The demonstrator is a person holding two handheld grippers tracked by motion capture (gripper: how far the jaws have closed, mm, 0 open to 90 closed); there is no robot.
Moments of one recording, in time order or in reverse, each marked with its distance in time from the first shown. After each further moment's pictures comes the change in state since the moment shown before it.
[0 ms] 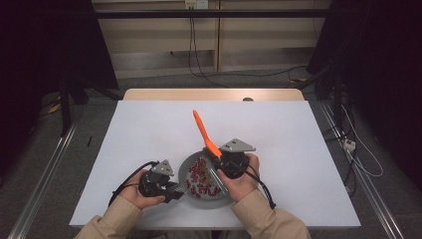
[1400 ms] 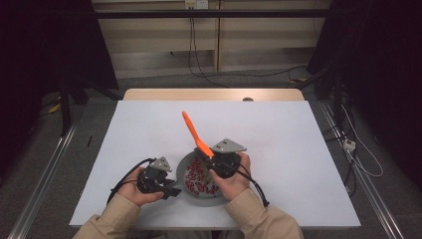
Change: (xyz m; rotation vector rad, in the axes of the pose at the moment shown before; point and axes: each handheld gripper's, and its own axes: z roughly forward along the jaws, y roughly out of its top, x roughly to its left) left arm 0.010 0.001 -0.003 0.011 0.018 -0.048; right arm 0.012 0.002 0.016 -0.034 0.046 -0.046
